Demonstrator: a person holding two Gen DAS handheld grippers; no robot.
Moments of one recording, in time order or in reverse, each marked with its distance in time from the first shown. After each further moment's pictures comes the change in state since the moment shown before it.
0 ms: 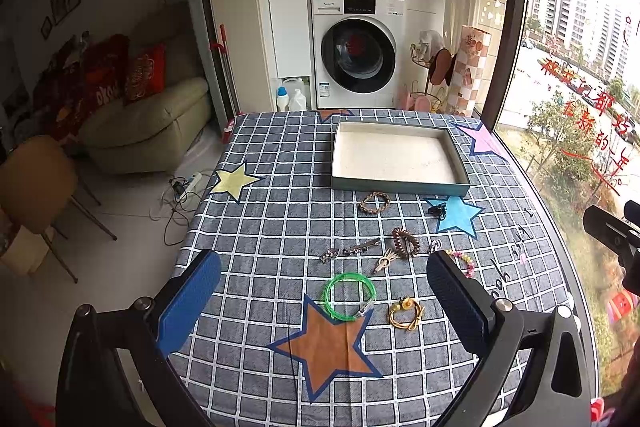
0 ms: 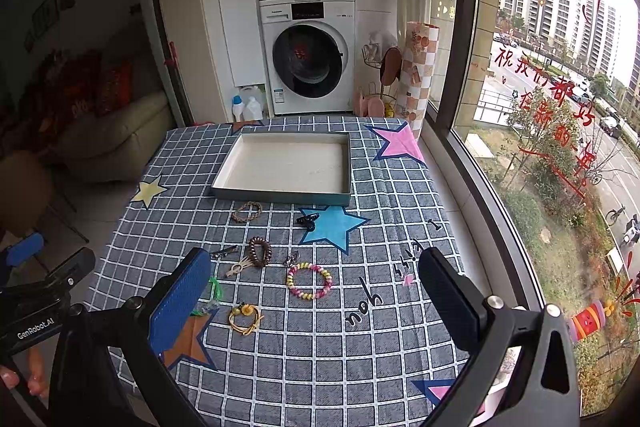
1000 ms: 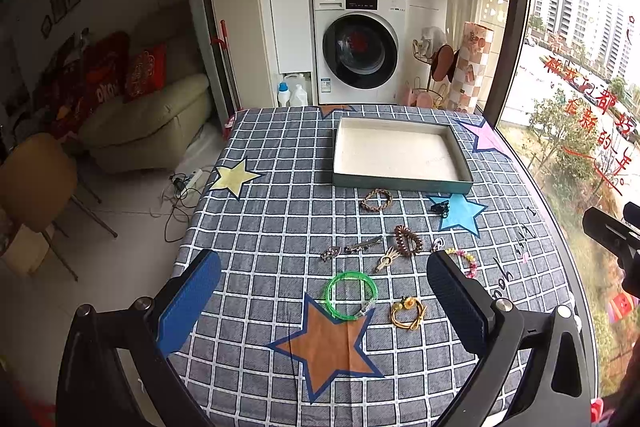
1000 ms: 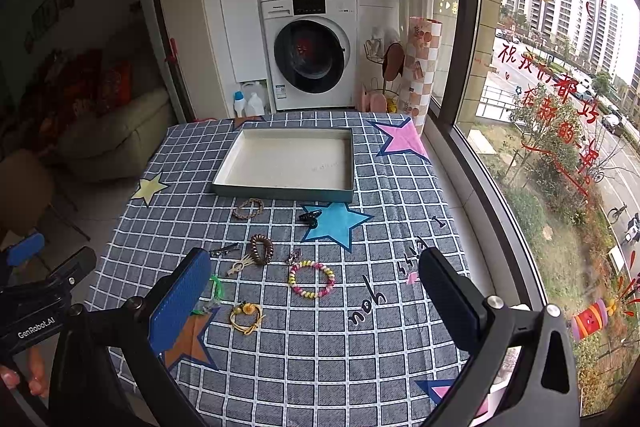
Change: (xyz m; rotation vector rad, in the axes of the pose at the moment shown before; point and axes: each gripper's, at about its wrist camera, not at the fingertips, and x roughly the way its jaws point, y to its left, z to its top) left arm 0.006 0.001 -0.002 -0.002 0.012 0.005; right arm 0.005 0.001 -0.002 0.003 0.016 0.010
